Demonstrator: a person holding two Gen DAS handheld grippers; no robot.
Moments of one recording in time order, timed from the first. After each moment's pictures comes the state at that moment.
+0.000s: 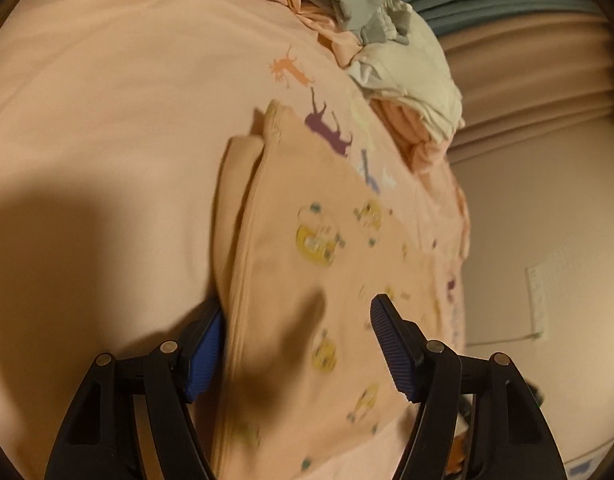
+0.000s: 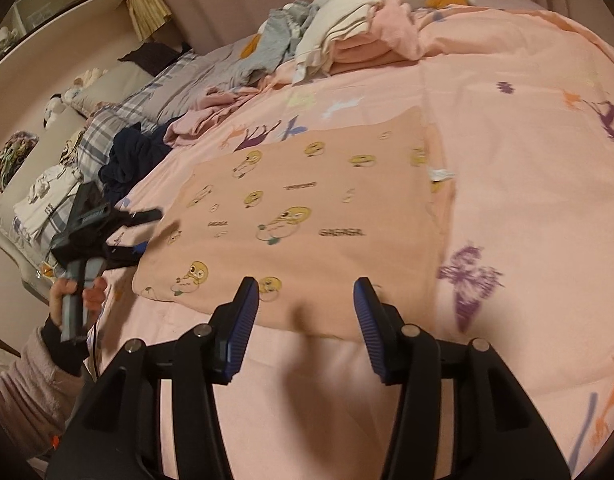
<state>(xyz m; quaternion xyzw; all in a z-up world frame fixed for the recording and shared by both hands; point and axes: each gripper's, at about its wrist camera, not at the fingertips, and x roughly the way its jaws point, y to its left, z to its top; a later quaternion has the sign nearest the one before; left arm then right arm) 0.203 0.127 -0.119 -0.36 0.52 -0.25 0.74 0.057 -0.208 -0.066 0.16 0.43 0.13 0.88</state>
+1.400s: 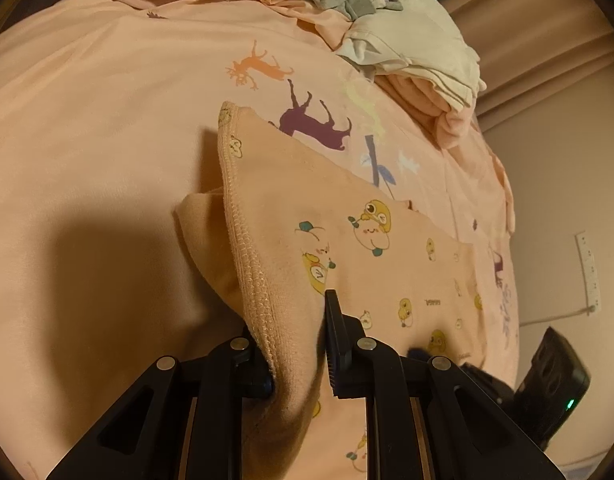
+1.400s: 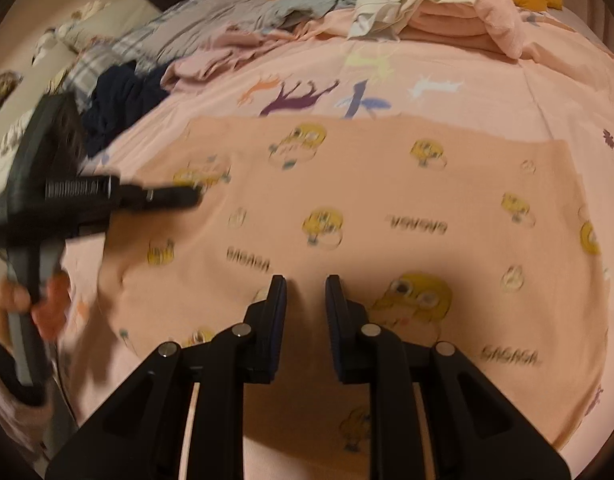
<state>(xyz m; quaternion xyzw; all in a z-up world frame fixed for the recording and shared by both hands) 0.224 0.084 -0.098 -0.23 0.55 -0.21 0.78 0.151 -0.106 -0.097 0.06 0.49 0.15 0.86</state>
